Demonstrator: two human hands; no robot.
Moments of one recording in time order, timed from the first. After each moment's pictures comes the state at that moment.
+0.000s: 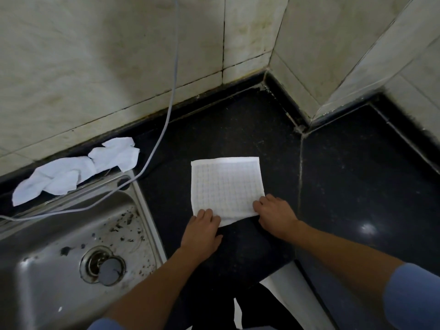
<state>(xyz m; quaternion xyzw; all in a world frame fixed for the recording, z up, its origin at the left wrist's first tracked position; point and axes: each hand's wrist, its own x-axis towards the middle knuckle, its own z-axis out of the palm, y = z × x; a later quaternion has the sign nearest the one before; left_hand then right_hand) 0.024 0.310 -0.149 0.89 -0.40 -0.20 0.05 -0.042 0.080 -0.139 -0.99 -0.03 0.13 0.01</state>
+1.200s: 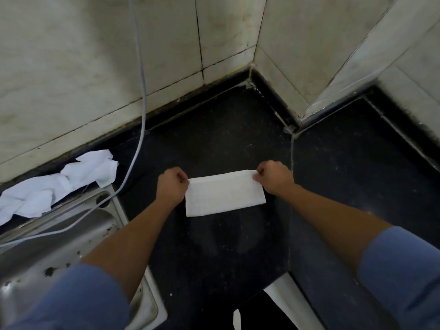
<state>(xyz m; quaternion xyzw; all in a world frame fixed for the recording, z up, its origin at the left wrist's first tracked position) 0.170 0.255 -0.140 0.93 -0.08 -0.22 0.28 0.051 0.002 -0.132 -0.92 0.29 0.18 0.21</state>
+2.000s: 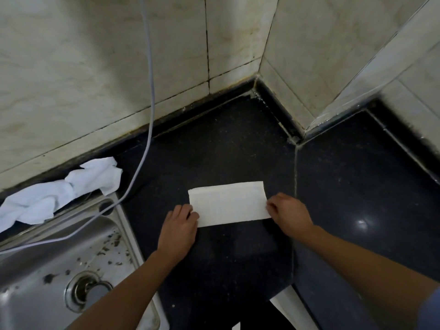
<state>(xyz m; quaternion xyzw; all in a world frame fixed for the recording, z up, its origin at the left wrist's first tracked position) 0.099 0.304 -0.163 0.91 -0.40 -0.07 0.09 -0.017 0.015 -0.135 -0.95 0.19 0.14 0.19</state>
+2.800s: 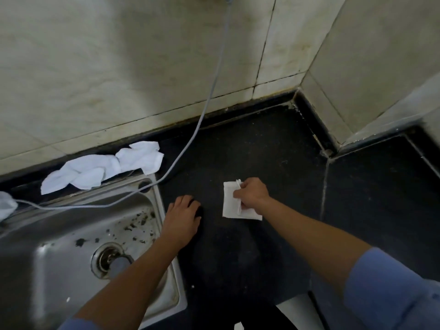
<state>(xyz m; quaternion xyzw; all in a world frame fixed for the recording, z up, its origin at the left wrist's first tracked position) 0.105 0.359 -0.127 0.95 -0.26 -0.15 0.08 0.104 0.134 -0.123 -0.78 0.36 0.22 0.46</state>
